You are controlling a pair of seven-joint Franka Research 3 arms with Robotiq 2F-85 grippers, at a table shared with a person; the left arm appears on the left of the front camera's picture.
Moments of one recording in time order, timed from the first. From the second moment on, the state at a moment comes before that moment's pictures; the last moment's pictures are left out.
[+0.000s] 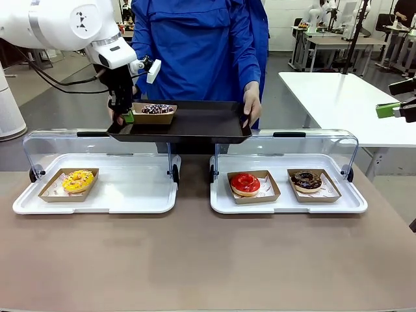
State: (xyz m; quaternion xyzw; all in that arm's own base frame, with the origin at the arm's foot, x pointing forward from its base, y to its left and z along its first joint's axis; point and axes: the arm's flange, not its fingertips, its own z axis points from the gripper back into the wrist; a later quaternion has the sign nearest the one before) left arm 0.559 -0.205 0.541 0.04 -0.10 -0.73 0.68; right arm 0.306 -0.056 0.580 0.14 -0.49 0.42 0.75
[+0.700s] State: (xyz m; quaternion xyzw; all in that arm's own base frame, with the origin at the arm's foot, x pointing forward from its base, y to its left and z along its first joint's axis) left arm 0.560 -0.206 0.549 0.03 -0.09 -0.73 0.67; right arm 0.306 -0.056 0.580 0.14 -0.49 0.42 0.75
